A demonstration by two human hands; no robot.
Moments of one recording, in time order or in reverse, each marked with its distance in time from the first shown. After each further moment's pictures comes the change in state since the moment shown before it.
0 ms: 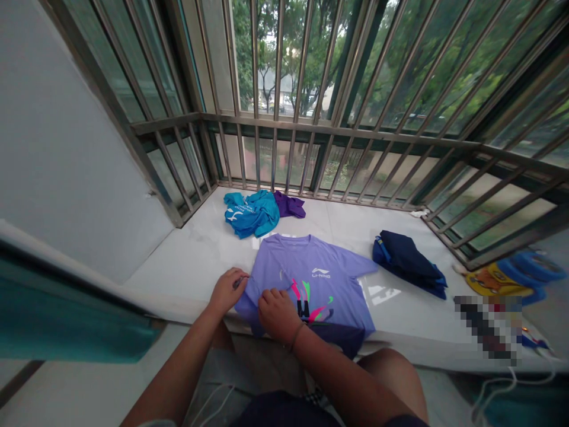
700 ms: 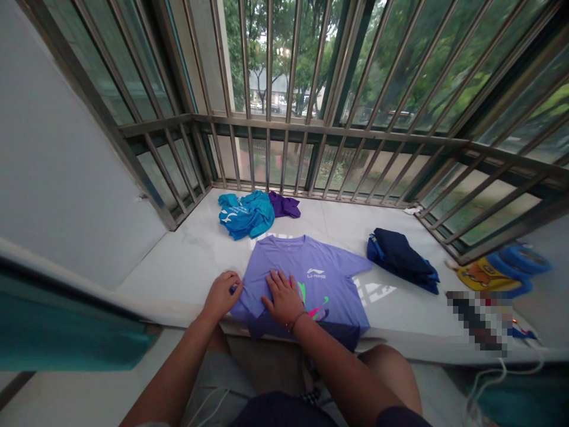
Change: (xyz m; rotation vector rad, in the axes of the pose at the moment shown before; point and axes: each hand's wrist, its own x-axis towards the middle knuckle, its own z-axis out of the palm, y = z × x) left_hand -0.006 0.007 0.001 0.154 0.011 0.020; right_hand 0.000 0.052 0.028 0.244 0.030 0.252
